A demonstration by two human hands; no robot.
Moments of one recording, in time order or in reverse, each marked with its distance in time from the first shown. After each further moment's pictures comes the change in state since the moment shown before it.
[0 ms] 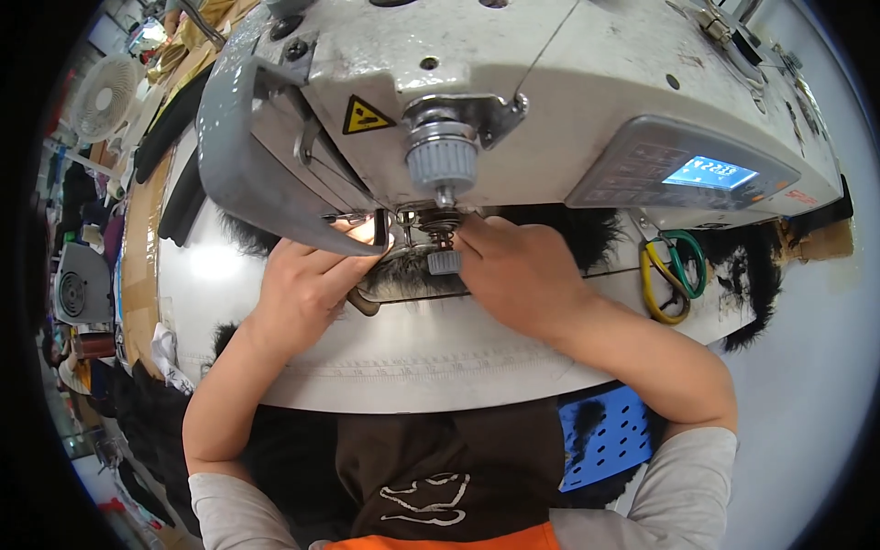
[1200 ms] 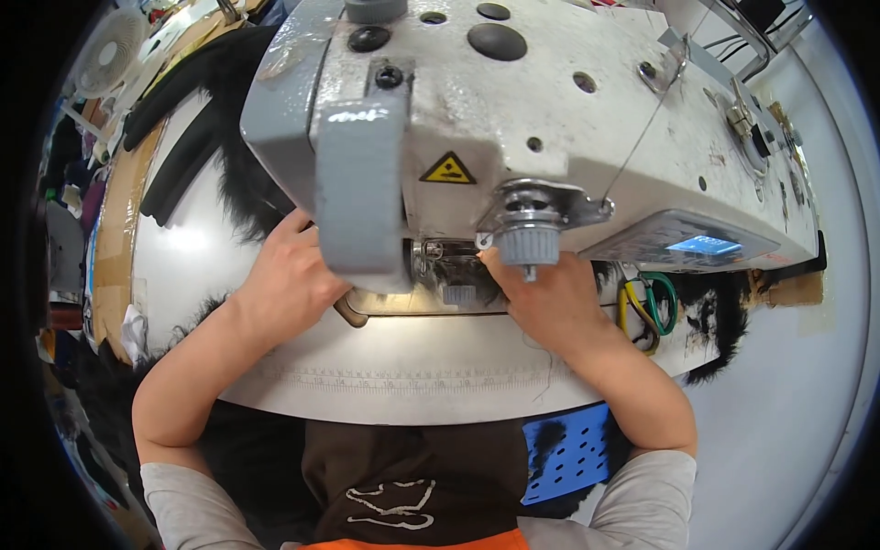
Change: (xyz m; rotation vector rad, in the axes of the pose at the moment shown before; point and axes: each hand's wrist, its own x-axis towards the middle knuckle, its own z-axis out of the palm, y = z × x) left_hand 0.003 -0.015 0.001 0.146 -0.202 0.066; right_hand -0.022 0.036 -0.011 -0.091 -0.125 -0.016
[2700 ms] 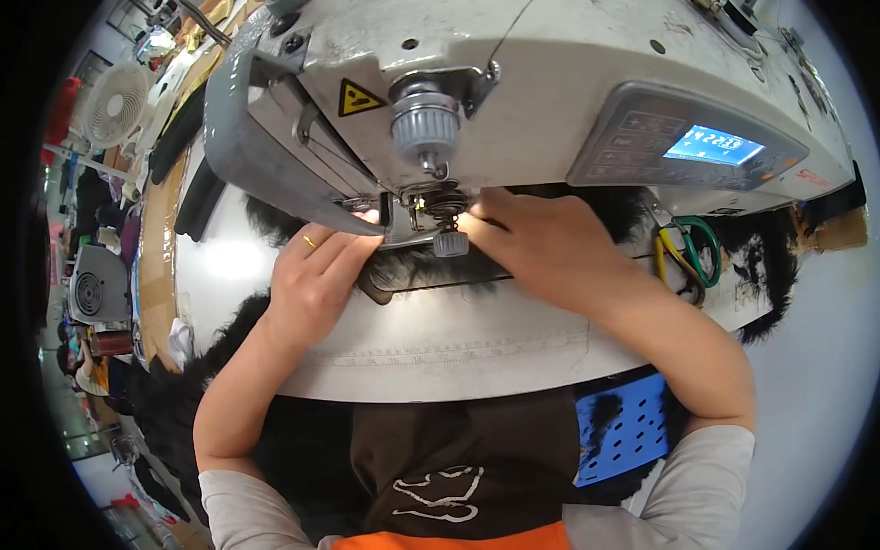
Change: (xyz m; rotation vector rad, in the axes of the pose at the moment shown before) left_hand -0.010 0.014 0.002 -0.098 0.245 -0.072; right_hand 0.023 -0.014 -0.011 0.062 0.038 -0.148
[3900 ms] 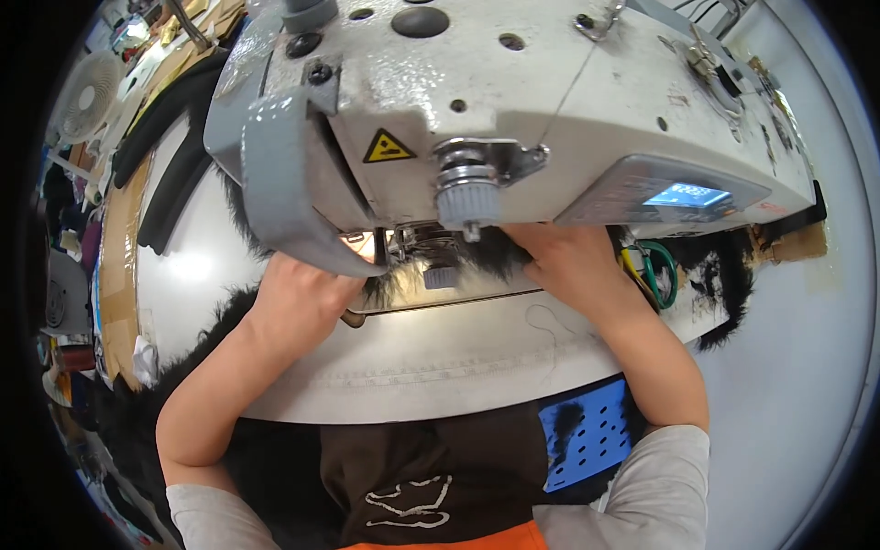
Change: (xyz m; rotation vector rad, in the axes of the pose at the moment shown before) left_hand 0.016 0.005 0.005 0.027 -0.170 0.040; right_hand -0.038 0.028 -0.005 0.039 0.027 0.281
